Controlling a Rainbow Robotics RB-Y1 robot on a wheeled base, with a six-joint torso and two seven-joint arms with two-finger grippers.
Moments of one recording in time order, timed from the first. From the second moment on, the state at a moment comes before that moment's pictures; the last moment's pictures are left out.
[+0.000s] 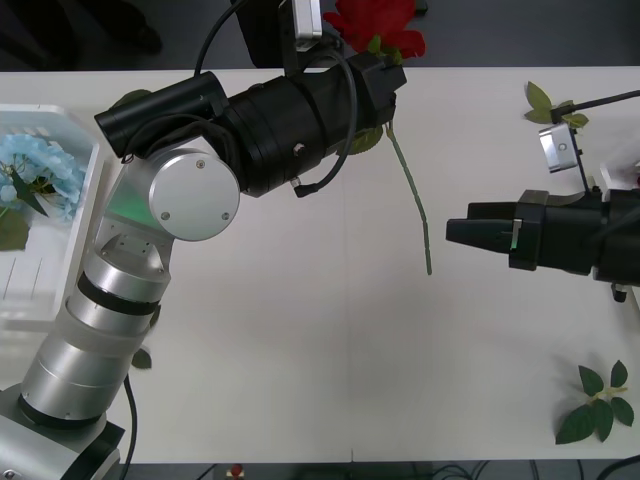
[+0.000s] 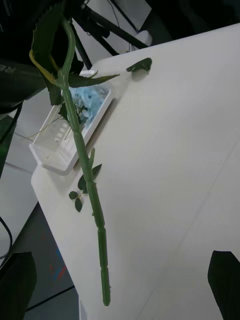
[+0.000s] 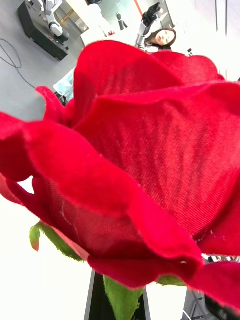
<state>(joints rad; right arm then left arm) -0.15 -0.30 -0.37 -1.99 -1.45 1.55 1.93 -0.50 0.20 -0.30 -1.86 0.95 0.64 -1.32</state>
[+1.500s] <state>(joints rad) -0.21 -0.24 -0.25 -1.99 -1.38 1.55 1.81 -0.50 0.21 -0.30 -1.86 1.00 0.63 -1.32</state>
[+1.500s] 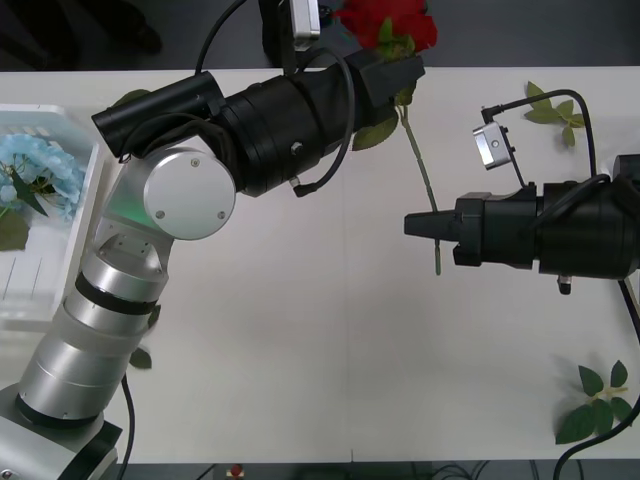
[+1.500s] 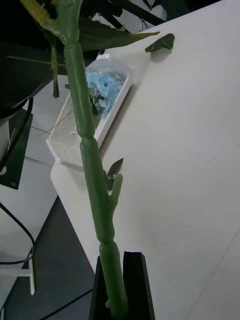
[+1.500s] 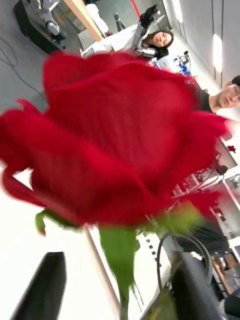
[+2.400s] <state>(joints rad) -0.09 -0.61 -0.74 -1.88 -1.07 1.70 1.81 -0.37 0.71 0.10 -2.14 1.36 1.35 -1.52</state>
